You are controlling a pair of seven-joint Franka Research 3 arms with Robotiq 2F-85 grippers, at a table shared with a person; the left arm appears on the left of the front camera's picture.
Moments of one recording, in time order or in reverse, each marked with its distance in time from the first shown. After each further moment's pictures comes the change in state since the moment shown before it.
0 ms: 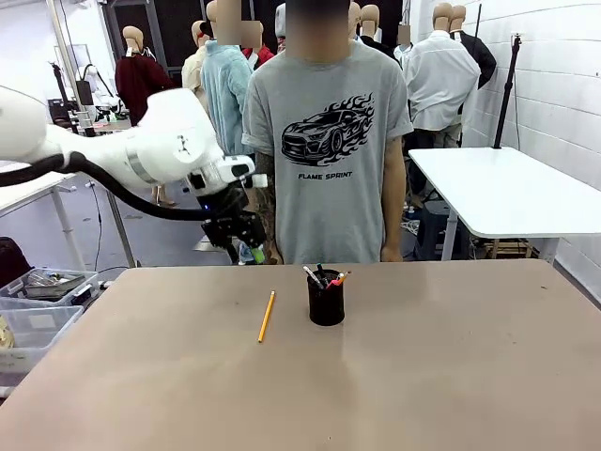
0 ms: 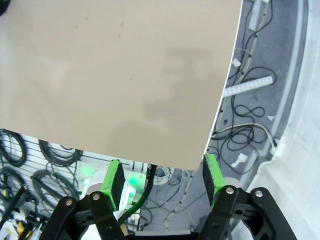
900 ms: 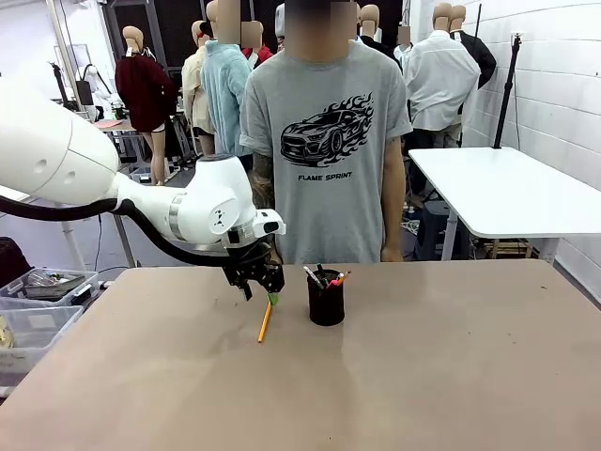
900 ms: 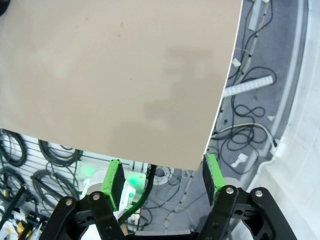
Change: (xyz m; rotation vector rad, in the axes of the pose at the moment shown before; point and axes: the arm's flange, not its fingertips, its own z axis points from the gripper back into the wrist) left arm 0.012 0.003 -0.110 0.166 -0.045 0.058; right arm 0.000 0.000 0.000 0.000 0.000 0.000
